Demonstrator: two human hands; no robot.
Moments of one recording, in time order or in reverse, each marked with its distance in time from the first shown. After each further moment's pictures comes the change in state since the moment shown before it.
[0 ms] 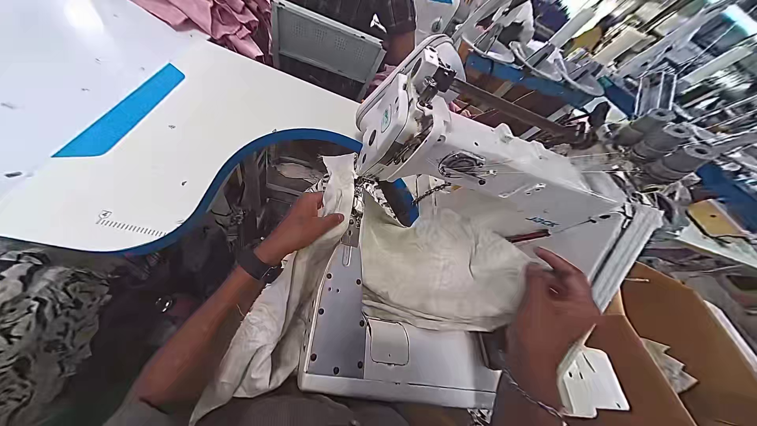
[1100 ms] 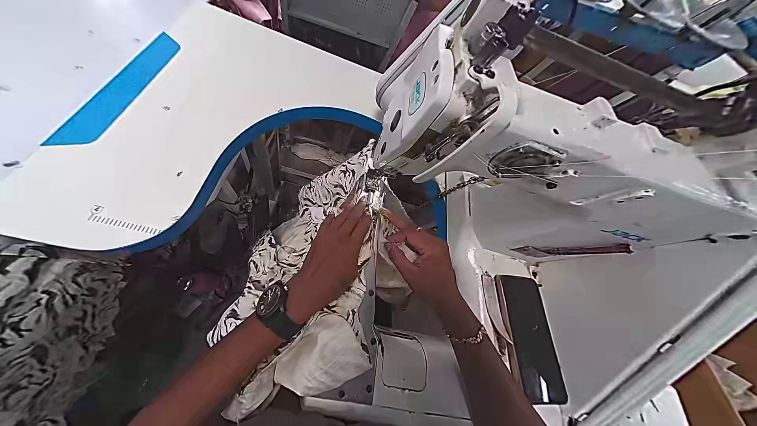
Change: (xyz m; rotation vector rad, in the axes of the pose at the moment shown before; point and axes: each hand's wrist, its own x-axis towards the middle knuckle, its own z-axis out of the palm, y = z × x) left_hand -0.017 -0.023 0.062 0.641 0.054 0.226; right_hand -0.016 -0.010 0.147 0.348 -0.700 -0.251
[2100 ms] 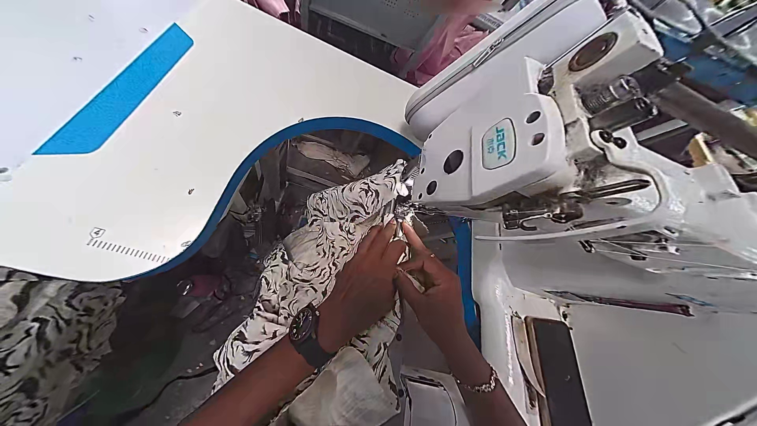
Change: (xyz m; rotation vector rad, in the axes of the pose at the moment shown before) left_hand 0.016 -0.007 0.012 -0.291 0.231 0.041; right_hand 0.014 -0.014 0.034 0.213 0.064 0.164
